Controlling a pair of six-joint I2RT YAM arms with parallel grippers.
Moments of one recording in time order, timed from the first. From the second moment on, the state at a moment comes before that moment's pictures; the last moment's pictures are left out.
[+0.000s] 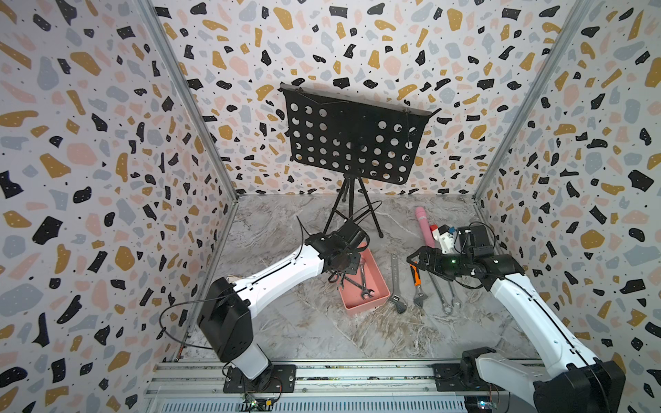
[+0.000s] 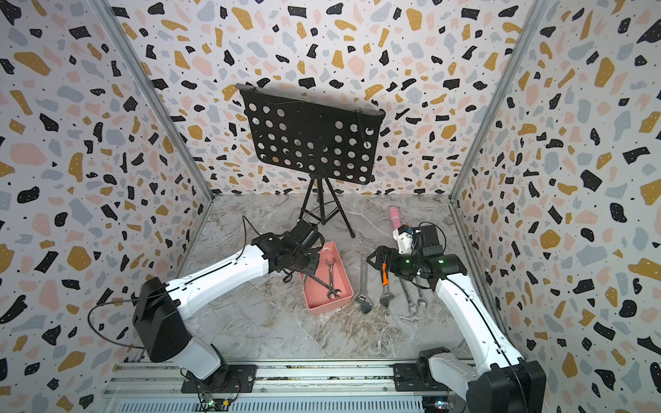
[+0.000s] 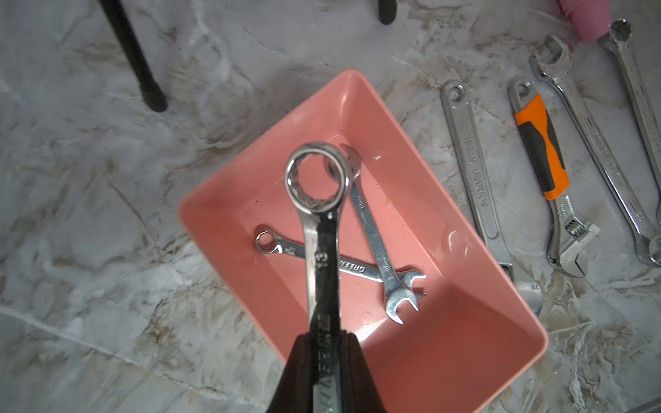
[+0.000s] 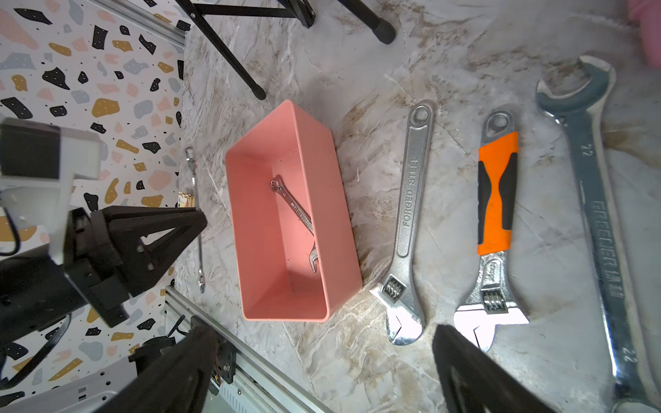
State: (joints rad) left arm -0.77 1.56 1.33 -0.86 -0.17 -0.44; right arm 0.22 1.10 0.98 -0.76 -0.55 0.47
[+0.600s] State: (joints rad) left arm -0.61 1.56 1.02 -0.78 -0.17 -0.51; right arm 0.22 1.11 0.98 -0.75 -0.56 0.47
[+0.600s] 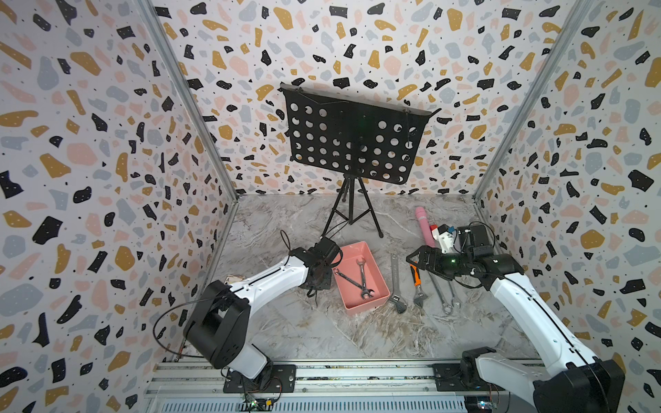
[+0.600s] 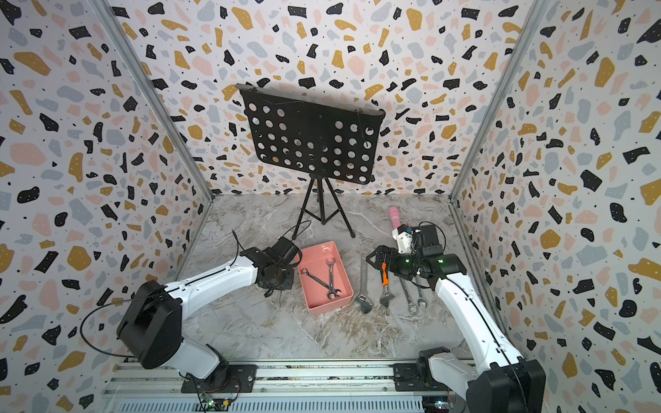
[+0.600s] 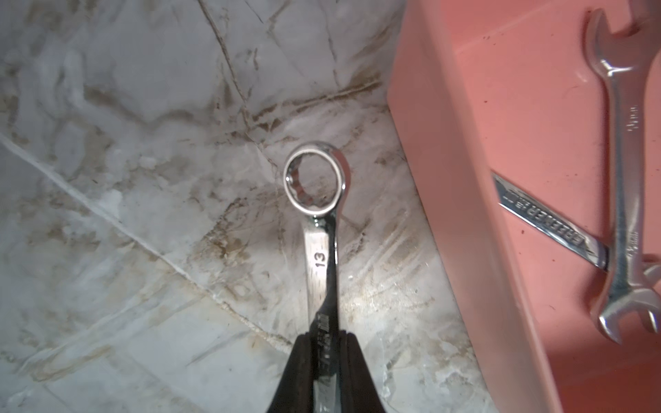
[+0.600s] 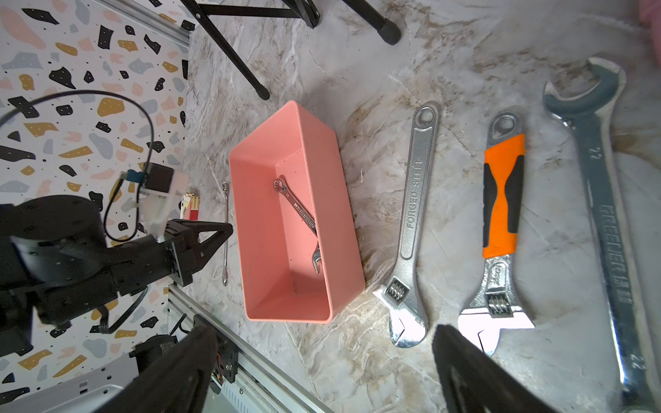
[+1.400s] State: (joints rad) left arm -0.56 1.71 1.00 -0.64 -0.13 -0.48; right arm 0.22 1.13 0.98 -0.75 -0.56 0.47
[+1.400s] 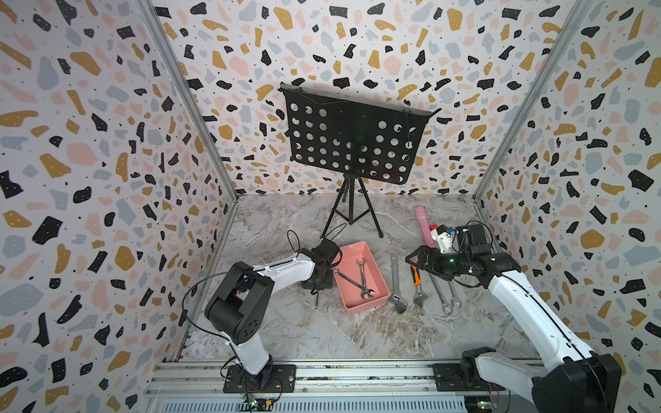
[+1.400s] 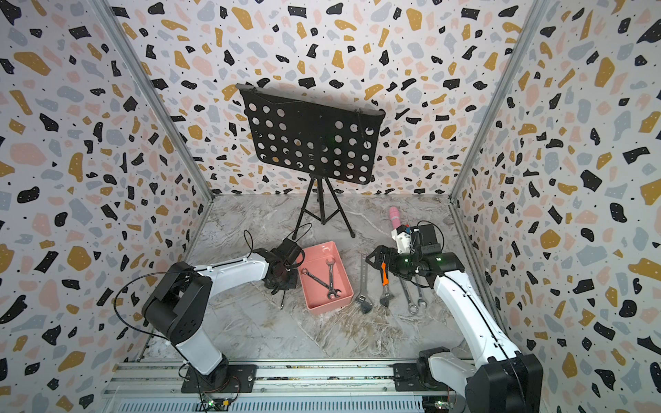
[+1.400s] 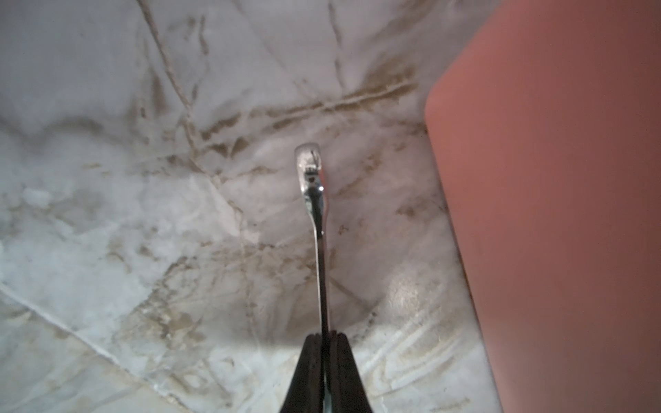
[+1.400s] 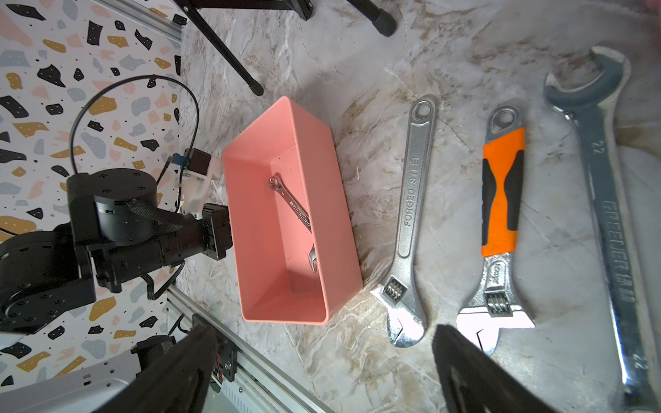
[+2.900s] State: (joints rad) left arm -0.72 1.43 1.18 -0.79 -0.07 -0.58; right arm 0.22 1.14 1.01 -0.74 -0.57 0.45
